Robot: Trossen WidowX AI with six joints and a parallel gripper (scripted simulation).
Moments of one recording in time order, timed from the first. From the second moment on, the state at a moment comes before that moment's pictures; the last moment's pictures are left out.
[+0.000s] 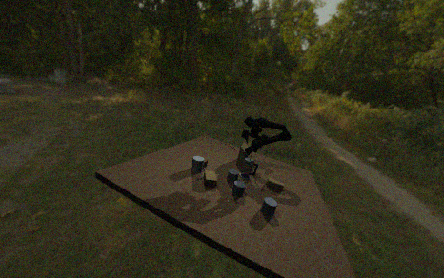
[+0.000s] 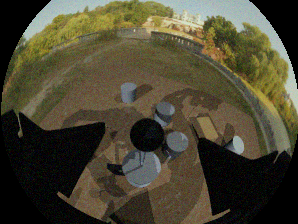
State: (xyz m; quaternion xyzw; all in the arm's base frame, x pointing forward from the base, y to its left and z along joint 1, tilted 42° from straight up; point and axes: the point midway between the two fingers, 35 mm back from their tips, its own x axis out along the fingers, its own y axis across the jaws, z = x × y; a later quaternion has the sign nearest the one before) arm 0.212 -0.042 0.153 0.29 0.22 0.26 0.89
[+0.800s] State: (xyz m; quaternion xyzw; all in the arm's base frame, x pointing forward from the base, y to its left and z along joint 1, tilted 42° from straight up) arm 0.219 -0.035 0.155 0.29 0.22 0.27 0.89
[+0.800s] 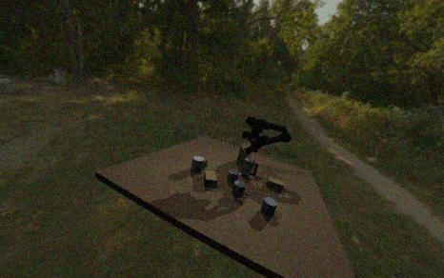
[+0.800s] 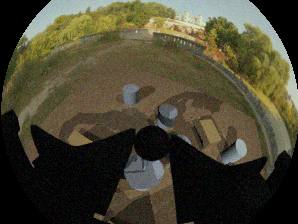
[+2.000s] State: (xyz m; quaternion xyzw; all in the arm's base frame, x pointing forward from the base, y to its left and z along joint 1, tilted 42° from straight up) arm 0.224 -0.015 0.127 0.28 0.22 0.28 0.89
